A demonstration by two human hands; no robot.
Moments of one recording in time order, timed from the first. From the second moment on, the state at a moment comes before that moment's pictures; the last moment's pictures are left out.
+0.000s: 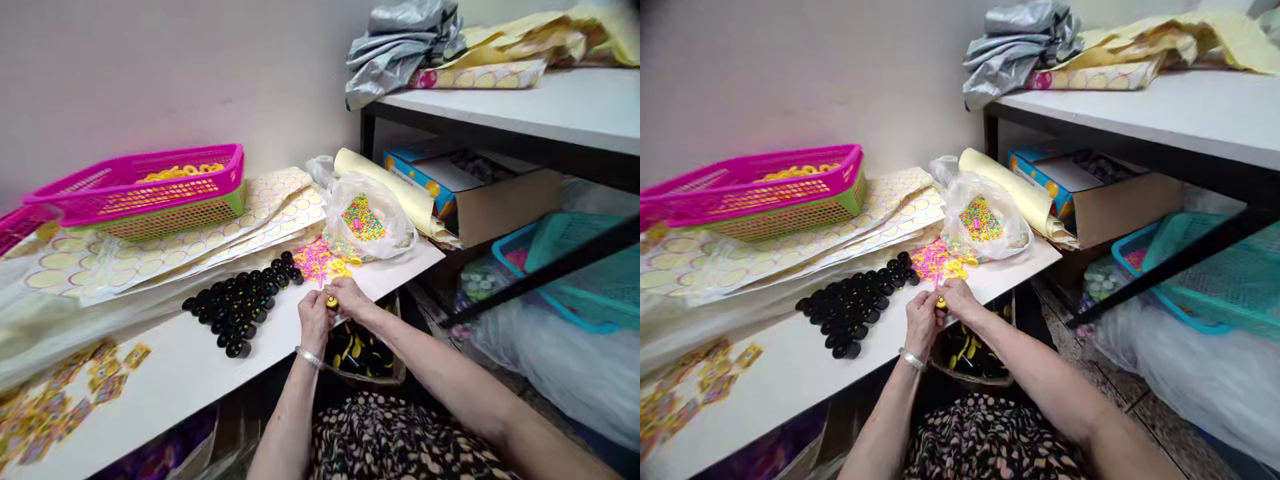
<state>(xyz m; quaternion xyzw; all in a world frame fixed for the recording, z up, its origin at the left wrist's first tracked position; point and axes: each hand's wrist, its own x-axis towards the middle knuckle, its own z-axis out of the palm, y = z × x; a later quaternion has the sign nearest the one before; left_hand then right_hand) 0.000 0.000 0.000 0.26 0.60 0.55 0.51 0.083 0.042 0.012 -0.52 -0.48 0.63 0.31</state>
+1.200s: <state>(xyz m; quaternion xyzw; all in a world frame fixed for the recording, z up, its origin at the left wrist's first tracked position) 0.048 -0.074 0.059 0.81 0.38 0.44 0.03 0.201 -0.047 0.029 -0.24 -0.51 0.73 0.39</state>
